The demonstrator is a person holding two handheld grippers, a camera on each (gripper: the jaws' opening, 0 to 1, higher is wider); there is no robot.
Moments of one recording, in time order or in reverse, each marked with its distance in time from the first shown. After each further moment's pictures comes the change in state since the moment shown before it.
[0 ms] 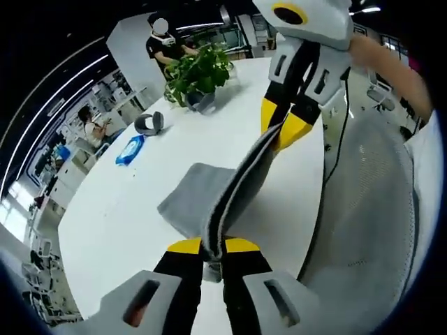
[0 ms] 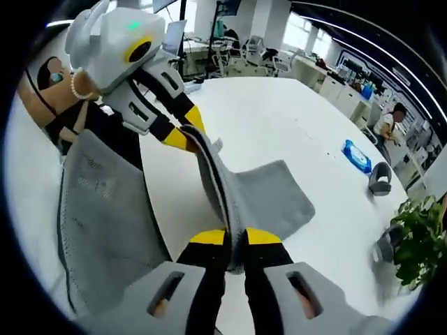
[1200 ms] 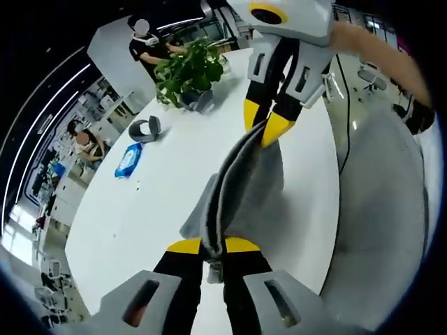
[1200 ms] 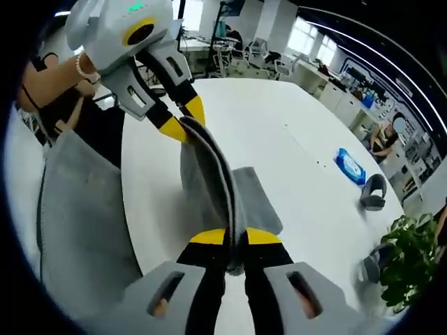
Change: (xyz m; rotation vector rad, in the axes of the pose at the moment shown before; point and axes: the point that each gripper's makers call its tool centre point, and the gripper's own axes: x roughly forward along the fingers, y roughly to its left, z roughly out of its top) left arm 0.051 0.049 0.020 0.104 0.053 -0.043; right arm 0.041 -0.073 0.002 -0.047 0.020 -0.014
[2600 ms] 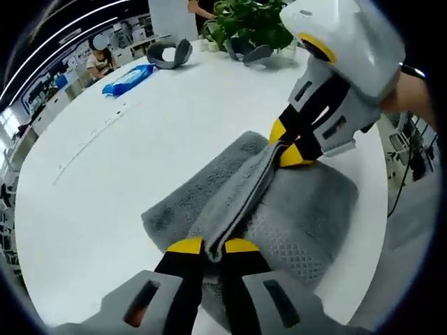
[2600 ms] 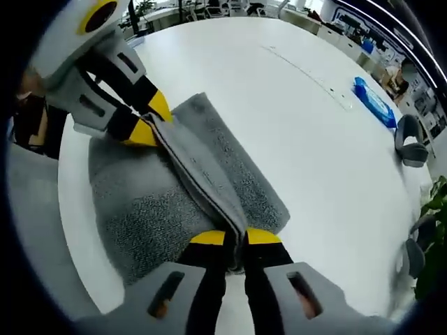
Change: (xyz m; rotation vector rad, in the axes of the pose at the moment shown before) left arm 0.159 0.013 -0.064 -0.436 0.116 -0.067; right arm 0.155 -0.061 -0.076 0.171 0.228 0.040
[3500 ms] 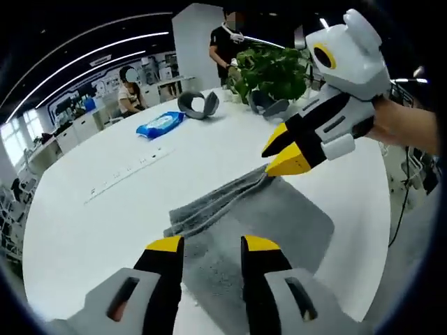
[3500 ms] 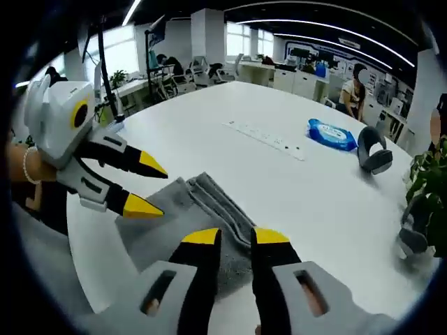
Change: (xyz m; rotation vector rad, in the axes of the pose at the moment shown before) left arm -0.059 0.014 0.032 -0.083 -0.306 0.117; right arm -0.075 -0.011 0.060 0.225 -0.405 -0.106
